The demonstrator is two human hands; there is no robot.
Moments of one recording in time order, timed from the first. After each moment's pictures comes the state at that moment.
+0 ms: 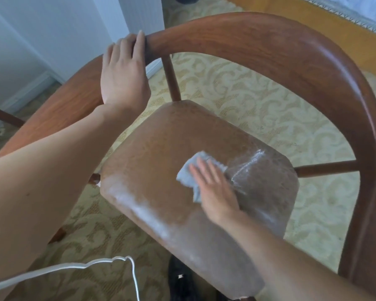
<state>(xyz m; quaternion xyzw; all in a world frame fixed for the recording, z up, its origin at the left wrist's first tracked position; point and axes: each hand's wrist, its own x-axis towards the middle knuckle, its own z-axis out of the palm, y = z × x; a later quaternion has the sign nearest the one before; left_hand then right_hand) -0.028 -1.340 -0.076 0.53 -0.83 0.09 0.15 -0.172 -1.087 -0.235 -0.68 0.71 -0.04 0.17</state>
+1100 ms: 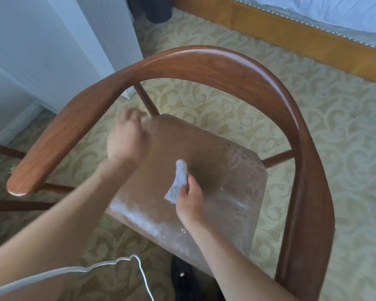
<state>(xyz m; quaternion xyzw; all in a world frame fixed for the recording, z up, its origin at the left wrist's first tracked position) -0.047 -1.249 -0.059 0.56 -0.81 -0.13 0.10 -0.116 -1.079 -0.146 -0.18 0.76 -0.43 0.46</state>
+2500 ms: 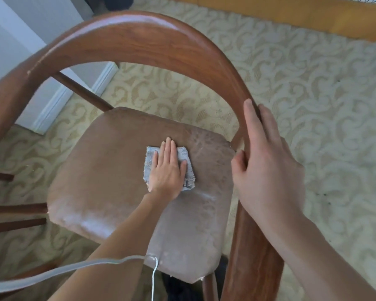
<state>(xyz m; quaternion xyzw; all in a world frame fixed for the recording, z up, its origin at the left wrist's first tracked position) -0.170 -1.119 -0.244 0.43 -0.88 -0.16 -0.08 -0.313 -0.972 -0.048 -0.42 0.89 -0.19 0.02</state>
